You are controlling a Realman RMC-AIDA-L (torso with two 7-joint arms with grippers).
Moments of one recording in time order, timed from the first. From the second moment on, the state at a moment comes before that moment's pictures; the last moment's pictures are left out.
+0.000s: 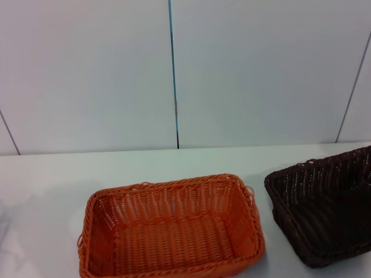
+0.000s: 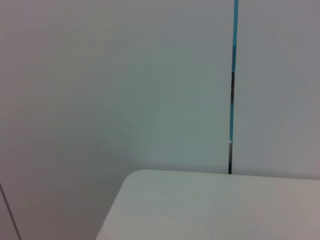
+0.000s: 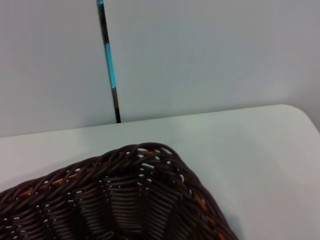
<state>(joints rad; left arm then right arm) -0.50 -2.12 0.48 0.58 1.64 0.35 -1.18 0.74 1.96 2.46 0.63 0.28 -0.60 -0.48</state>
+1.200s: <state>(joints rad) -0.49 -2.12 0.47 0.56 1.64 0.35 -1.18 0.72 1.98 2.46 0.60 0.28 -0.53 -0.46</state>
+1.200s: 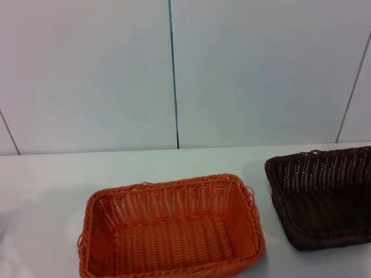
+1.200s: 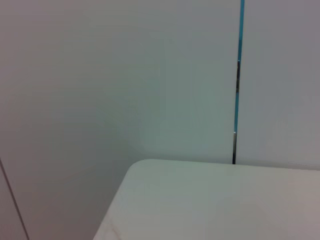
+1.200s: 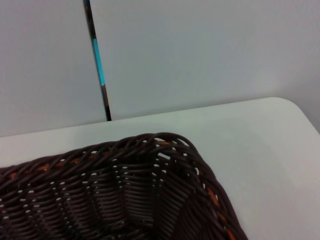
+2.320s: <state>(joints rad) -0.50 -2.12 0.46 0.56 1.64 0.35 -1.18 0.71 1.97 2.37 0.61 0.27 -0.51 -0.48</state>
